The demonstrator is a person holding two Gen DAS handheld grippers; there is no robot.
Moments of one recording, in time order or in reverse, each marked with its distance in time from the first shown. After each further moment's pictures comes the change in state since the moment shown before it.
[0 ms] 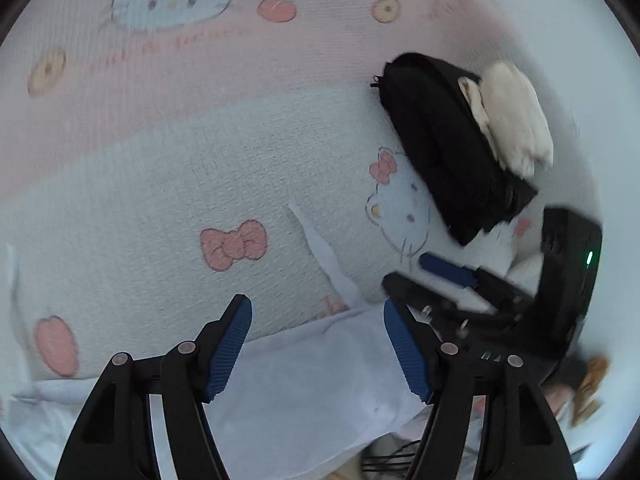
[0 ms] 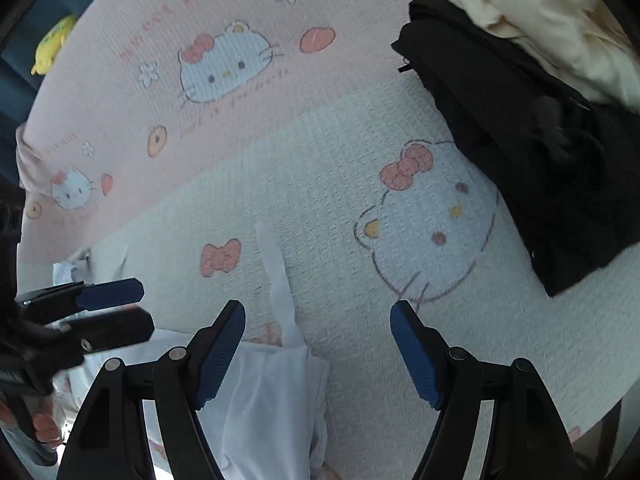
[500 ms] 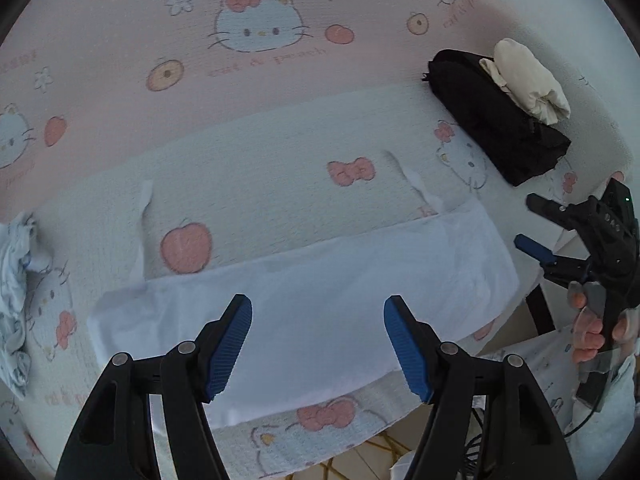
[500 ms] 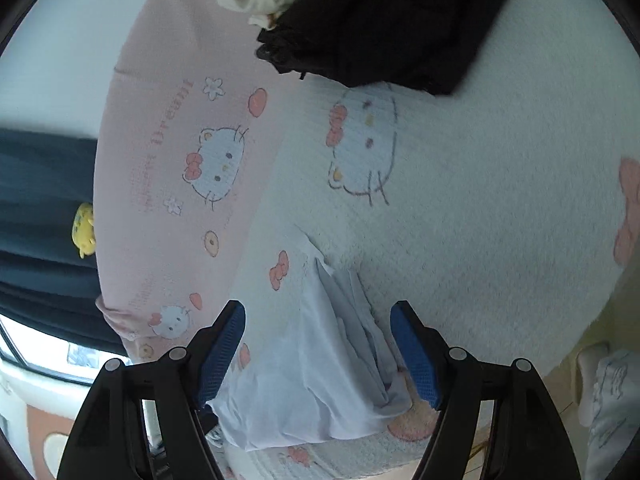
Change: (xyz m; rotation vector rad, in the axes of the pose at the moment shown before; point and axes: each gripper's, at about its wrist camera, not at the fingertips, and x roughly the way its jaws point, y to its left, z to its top) left arm -0.070 0.016 -0.113 0.130 -0.142 0.297; right arm -0.037 -0.052 -0.076 0.556 -0.180 0.319
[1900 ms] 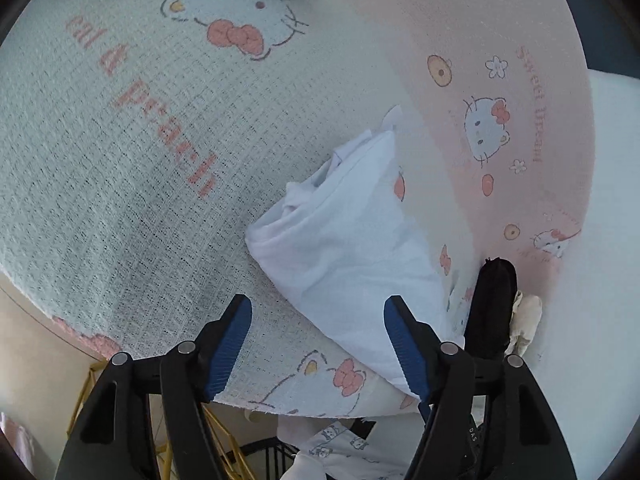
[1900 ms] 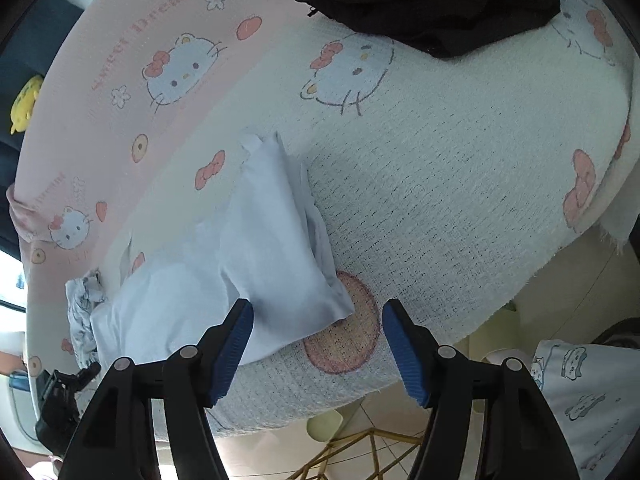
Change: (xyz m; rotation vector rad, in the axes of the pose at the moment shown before) left arm -0.024 0.162 -0.159 -1.049 -0.104 -0.295; right arm 0.002 0.017 -0.084 -0.263 0.091 -0.338
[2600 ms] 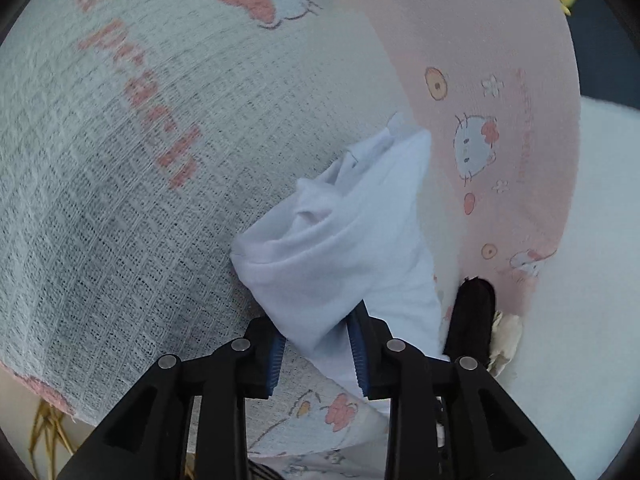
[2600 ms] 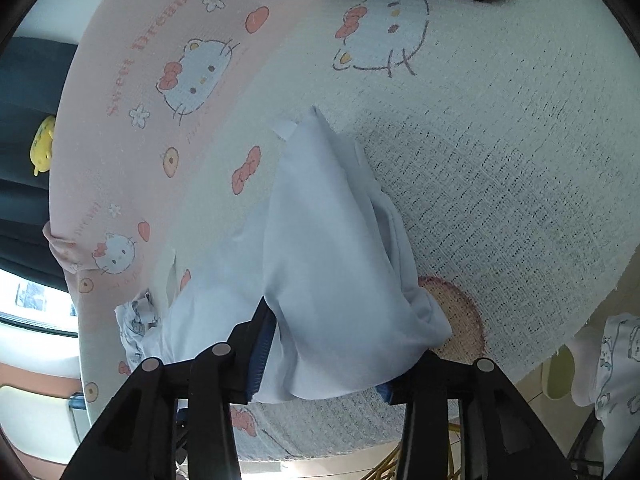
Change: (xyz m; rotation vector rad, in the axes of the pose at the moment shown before) left arm 0.038 0.031 -0.001 -0.108 -0.027 -0.175; right arm 0.037 0.016 0.002 0.140 0.029 0.210
